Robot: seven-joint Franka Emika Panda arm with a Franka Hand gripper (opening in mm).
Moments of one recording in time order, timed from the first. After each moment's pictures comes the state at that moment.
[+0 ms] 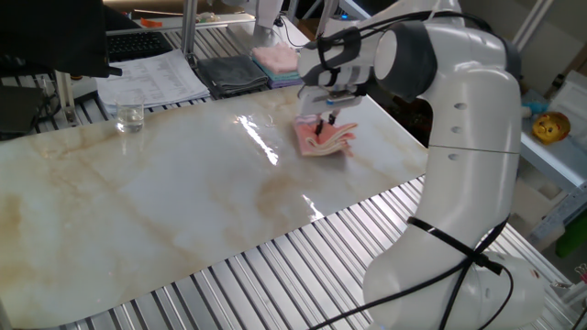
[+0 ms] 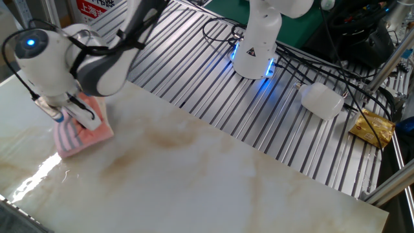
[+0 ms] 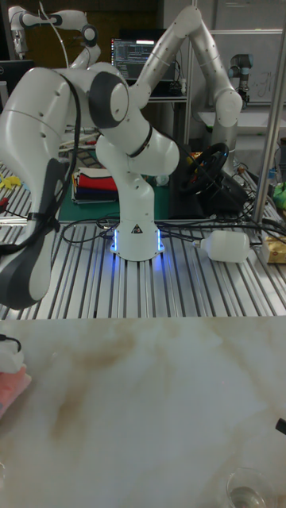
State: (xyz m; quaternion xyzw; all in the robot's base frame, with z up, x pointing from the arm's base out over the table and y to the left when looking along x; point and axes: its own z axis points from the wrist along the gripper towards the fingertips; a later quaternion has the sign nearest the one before) arm 0.587 -0.310 0.089 -0.05 -1.00 0.03 0.08
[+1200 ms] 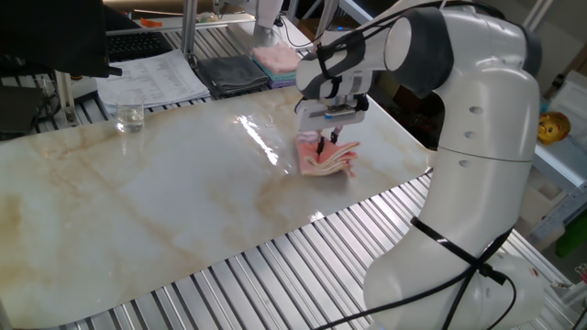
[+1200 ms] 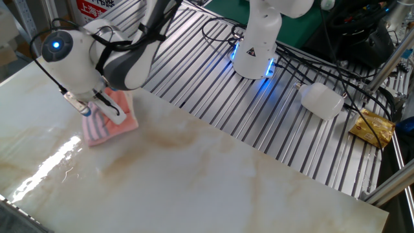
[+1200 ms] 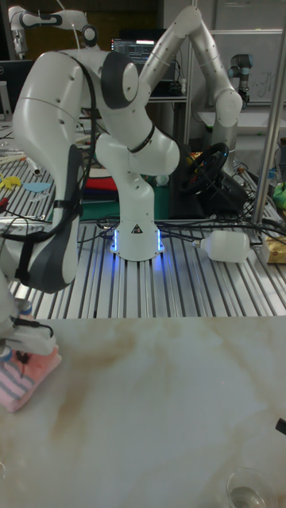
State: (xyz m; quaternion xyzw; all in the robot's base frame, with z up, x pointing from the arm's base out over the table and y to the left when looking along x) arm 0.526 -0.268 0.086 -0.09 -0.99 0.03 0.13
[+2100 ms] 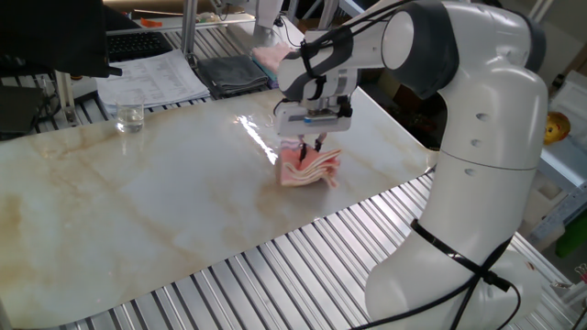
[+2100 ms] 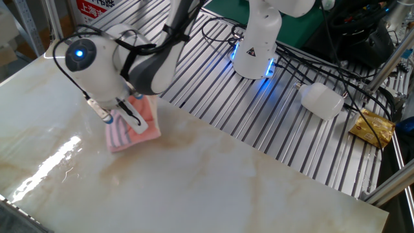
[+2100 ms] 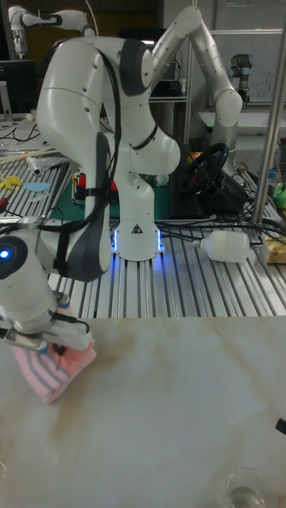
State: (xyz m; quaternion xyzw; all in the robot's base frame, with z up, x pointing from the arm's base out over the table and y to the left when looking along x) arm 0.509 -0.186 0.096 -0.15 -0.98 0.01 0.16
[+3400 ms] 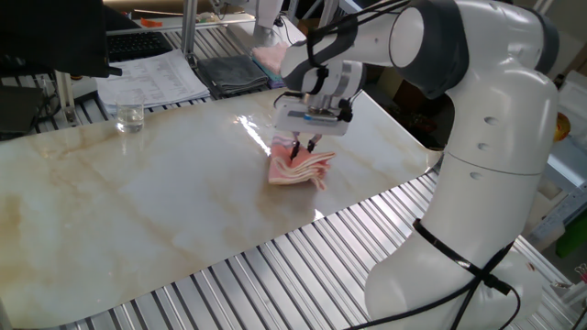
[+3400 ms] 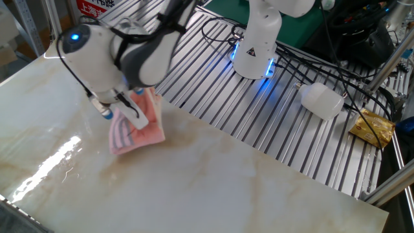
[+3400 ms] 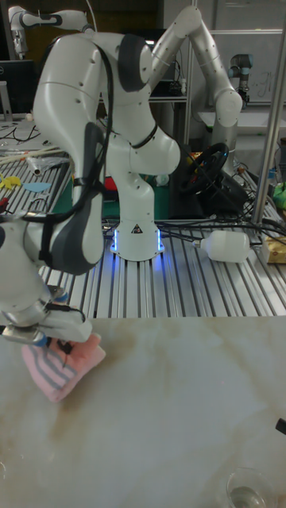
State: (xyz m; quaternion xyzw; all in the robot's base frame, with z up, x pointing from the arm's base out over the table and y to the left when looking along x) arm 0.513 -0.181 0.103 -0.15 -0.98 -0.07 0.13
